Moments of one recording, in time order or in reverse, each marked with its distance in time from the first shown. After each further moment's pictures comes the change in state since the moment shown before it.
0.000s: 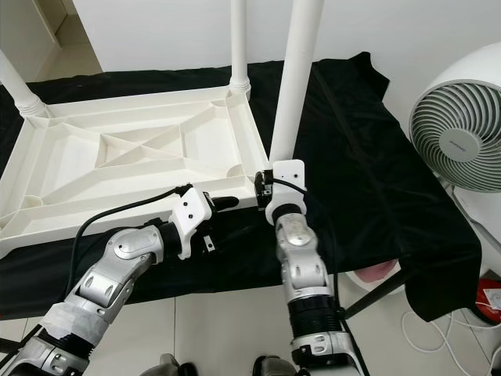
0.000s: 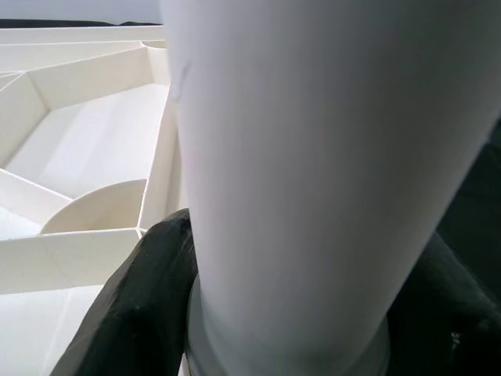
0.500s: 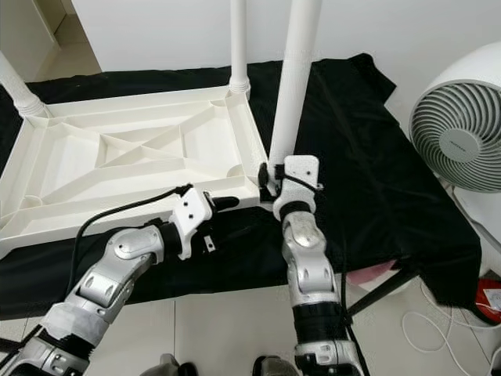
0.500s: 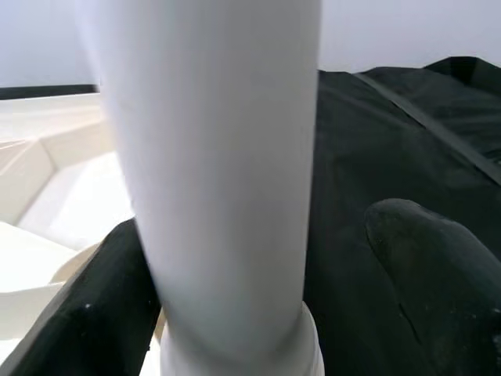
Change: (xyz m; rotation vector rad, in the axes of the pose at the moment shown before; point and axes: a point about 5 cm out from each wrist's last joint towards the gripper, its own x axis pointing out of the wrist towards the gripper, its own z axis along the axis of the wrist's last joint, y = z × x) left arm 0.000 0.000 0.000 0.002 0.001 0.000; right arm -0.018 -0.020 0.015 0.028 -0.120 -0.031
